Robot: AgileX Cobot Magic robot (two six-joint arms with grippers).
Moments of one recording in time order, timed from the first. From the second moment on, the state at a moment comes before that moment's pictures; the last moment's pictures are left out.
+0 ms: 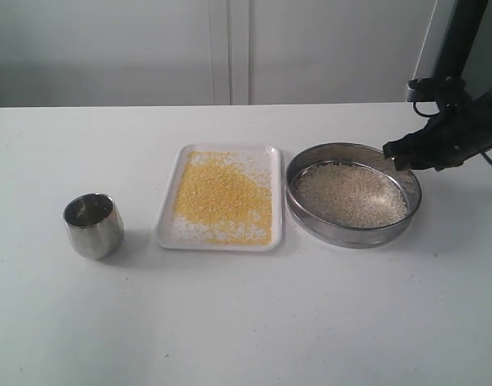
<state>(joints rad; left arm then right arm) -0.10 0.90 -0.53 -0.15 0.44 0.19 -0.08 2.04 -1.37 0.54 0.46 -0.68</state>
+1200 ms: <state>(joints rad) -0.10 0.90 -0.53 -0.15 0.44 0.19 0.02 1.45 -1.23 0.06 0.80 -0.22</state>
